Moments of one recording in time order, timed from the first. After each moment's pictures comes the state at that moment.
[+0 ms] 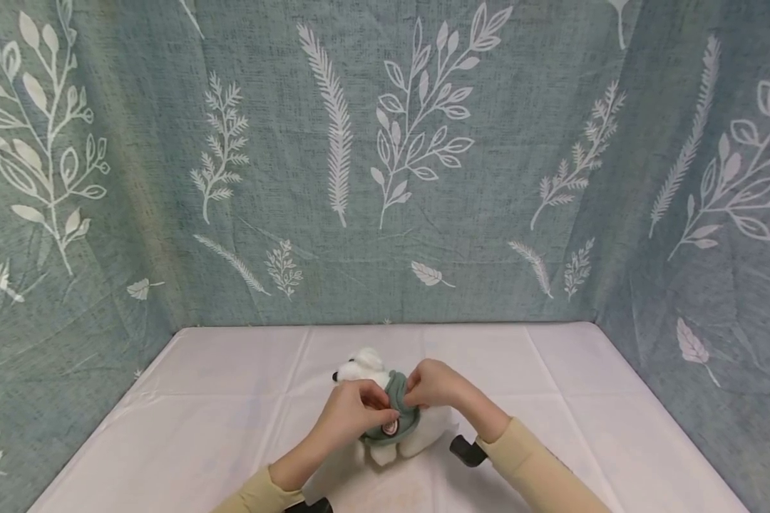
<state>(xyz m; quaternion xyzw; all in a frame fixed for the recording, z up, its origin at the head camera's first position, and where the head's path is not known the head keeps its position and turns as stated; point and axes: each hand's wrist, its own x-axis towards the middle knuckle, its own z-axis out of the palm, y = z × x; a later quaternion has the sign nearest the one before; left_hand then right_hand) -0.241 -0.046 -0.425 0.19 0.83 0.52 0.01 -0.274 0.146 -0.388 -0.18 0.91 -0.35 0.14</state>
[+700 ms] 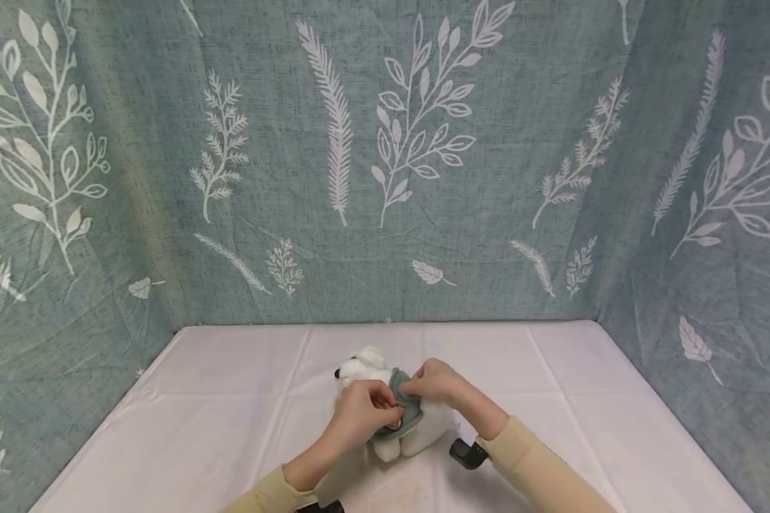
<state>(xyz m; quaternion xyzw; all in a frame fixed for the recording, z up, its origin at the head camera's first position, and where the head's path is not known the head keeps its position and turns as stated) -0.239 -0.029 -0.429 0.19 0.82 0.55 -0.01 -0.279 0.142 -0.395 -0.08 0.90 -0.40 0.15</state>
